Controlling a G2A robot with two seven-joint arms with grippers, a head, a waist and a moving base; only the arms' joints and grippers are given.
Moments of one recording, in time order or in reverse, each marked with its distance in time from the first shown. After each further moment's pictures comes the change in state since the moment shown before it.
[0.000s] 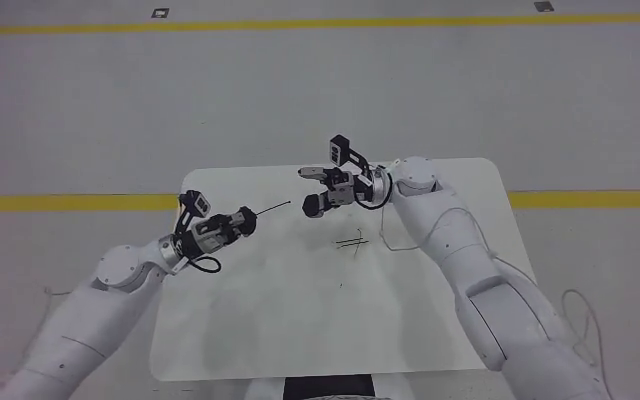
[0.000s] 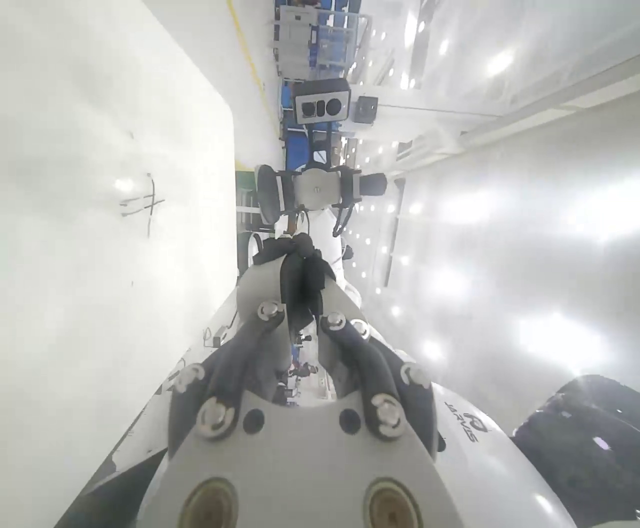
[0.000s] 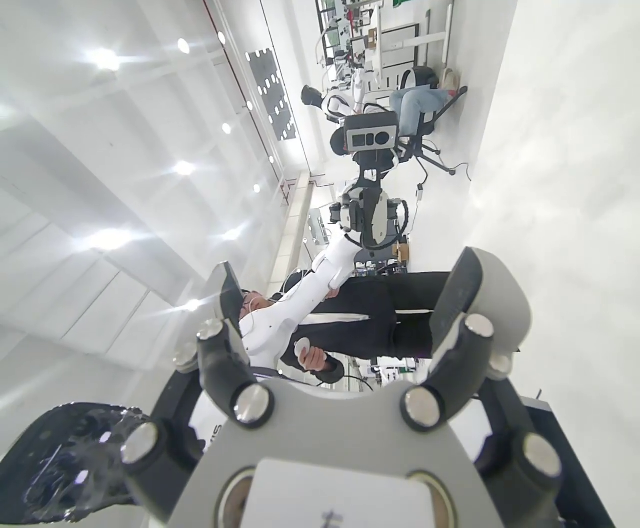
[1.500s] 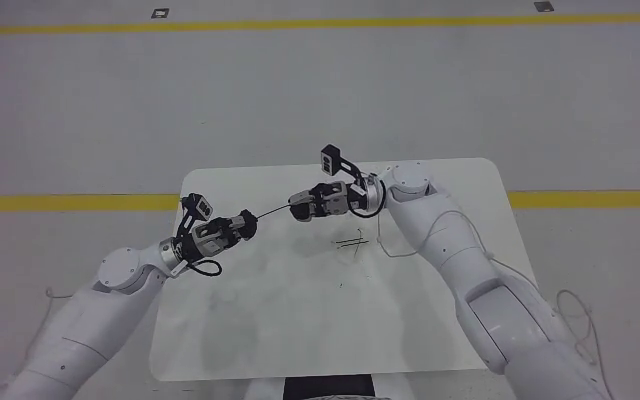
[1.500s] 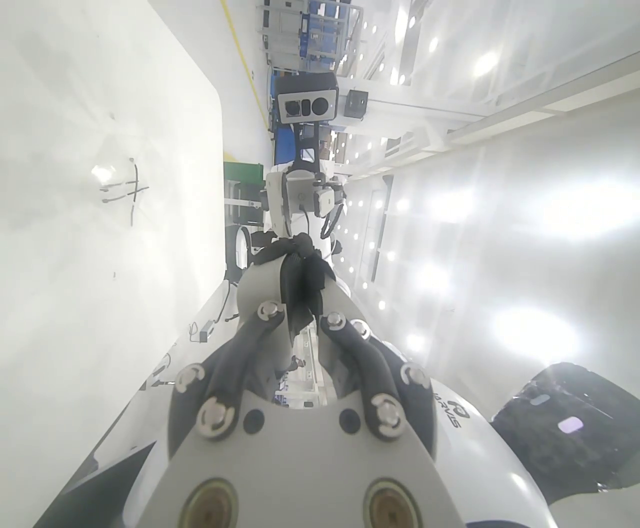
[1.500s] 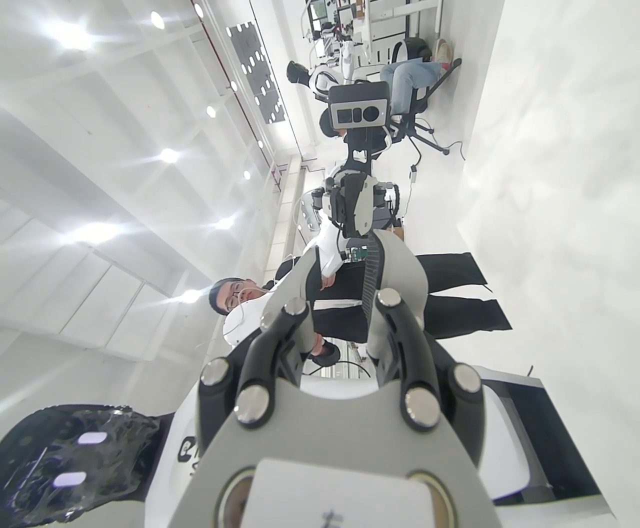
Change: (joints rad) left arm 0.010 -0.008 0.001 0.004 -0.025 -0.001 -0.029; right arm -0.008 0.015 -0.105 -0.027 0.038 0.008 -0.001
